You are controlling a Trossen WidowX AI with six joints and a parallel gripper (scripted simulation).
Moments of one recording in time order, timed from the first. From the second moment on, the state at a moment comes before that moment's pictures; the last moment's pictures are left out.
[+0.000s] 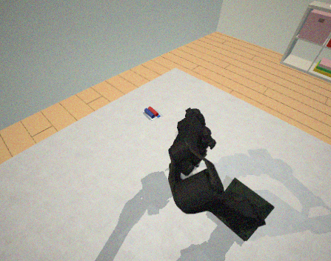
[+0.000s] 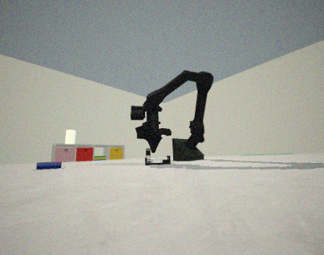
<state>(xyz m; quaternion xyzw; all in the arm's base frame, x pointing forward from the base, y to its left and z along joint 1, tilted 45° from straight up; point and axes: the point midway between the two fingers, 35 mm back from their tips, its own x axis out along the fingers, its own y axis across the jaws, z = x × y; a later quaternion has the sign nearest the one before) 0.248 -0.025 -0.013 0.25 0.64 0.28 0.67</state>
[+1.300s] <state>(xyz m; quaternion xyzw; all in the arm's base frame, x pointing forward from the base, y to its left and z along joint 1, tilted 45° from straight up) 0.249 -0.064 -0.055 0.26 0.64 0.27 0.67</state>
